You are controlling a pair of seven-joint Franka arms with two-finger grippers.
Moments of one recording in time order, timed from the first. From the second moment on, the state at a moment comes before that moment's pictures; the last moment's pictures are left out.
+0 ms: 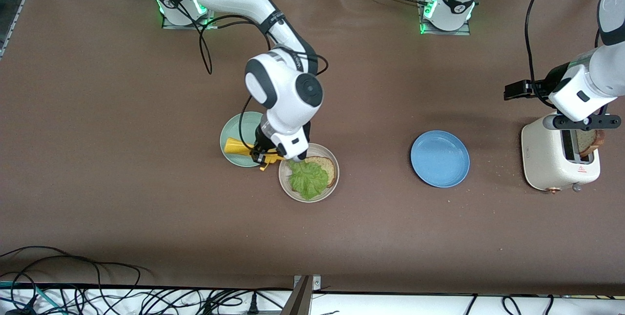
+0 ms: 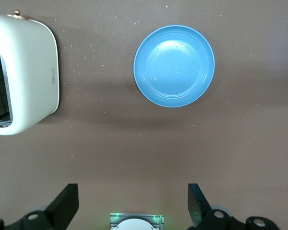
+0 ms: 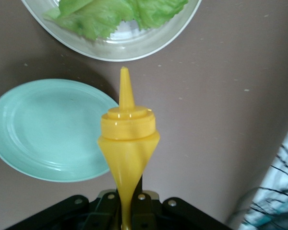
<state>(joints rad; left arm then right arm) -0.07 0.17 0.05 -1.54 -0.03 1.43 -0.05 0.88 0.87 -0.27 -1.06 -0.33 1.72 -0.68</state>
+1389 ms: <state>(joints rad) -0.07 0.17 0.05 -1.53 -0.03 1.43 -0.05 0.58 0.79 -0.30 -1.06 0.24 1.66 -0.97</state>
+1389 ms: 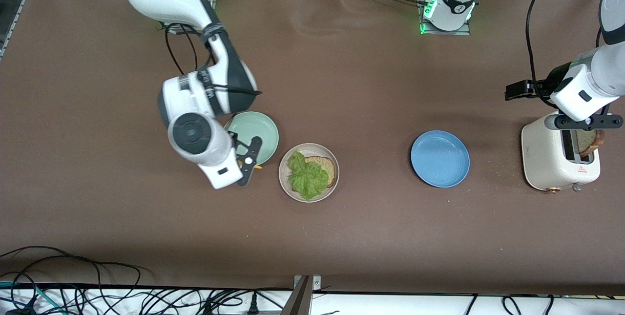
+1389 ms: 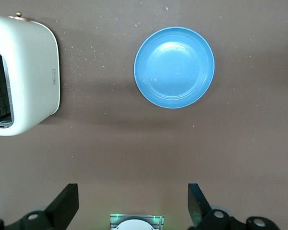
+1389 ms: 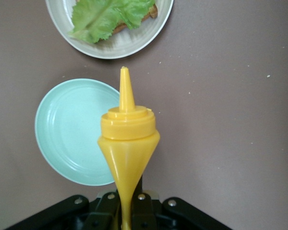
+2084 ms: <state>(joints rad) -0.07 0.17 0.05 -1.53 -0.03 1.43 -0.05 0.18 0.75 -0.30 -1.08 0.75 1.32 -1.37</state>
